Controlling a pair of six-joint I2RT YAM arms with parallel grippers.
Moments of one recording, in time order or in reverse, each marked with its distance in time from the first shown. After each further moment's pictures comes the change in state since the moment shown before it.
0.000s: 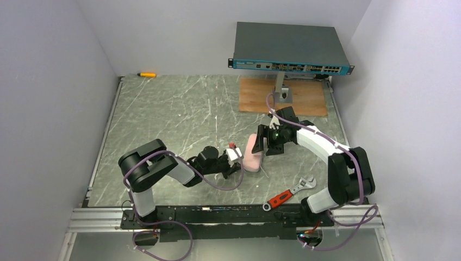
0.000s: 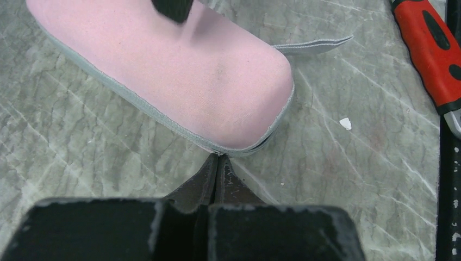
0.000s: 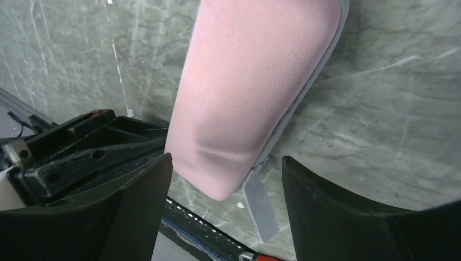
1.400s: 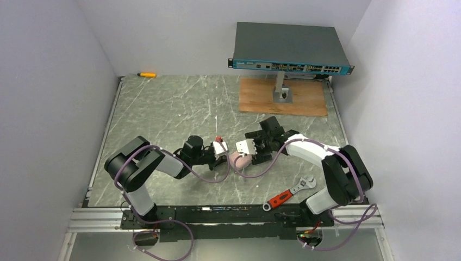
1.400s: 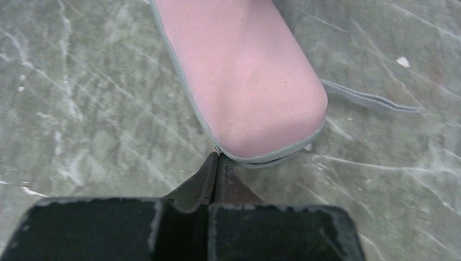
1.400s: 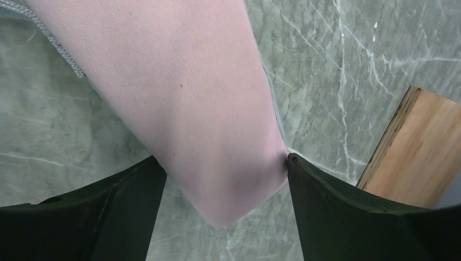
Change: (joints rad) left arm 0.241 -0.074 -0.026 -0.117 0.225 0.219; right arm 0.215 0.053 -0.099 0.217 0.122 -1.716
